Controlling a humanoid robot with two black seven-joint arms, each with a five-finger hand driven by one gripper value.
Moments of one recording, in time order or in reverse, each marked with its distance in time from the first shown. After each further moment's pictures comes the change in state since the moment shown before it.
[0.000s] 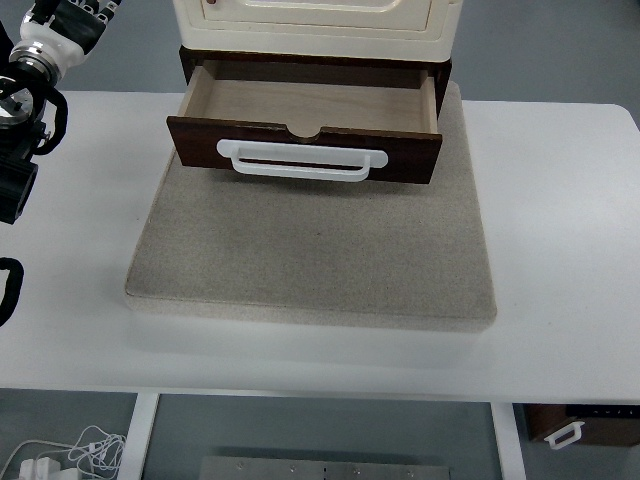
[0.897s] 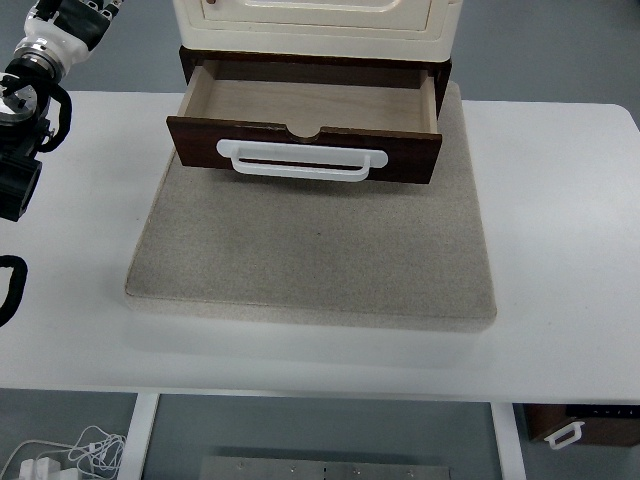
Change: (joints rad) left arm -0.011 -0.011 -0.001 -0.001 -0.002 -0.003 0.000; right arm 0.000 0.000 0.000 0.000 0.000 0.000 0.000
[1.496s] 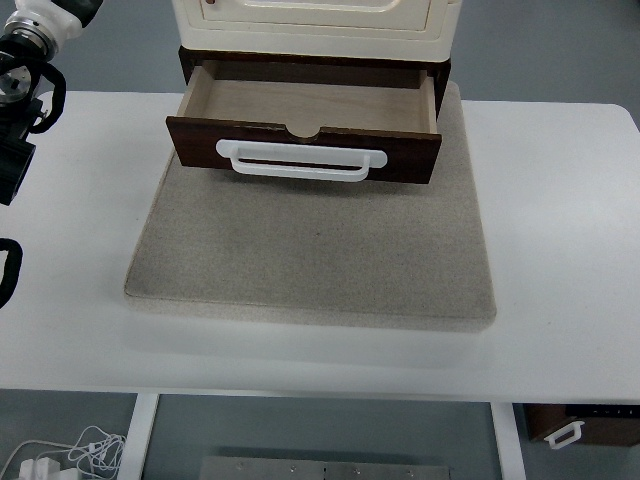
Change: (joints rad) left arm -0.068 0.014 0.007 0.011 0.078 -0.014 -0.009; right arm 0.000 0.000 0.000 0.000 0.000 0.000 0.000
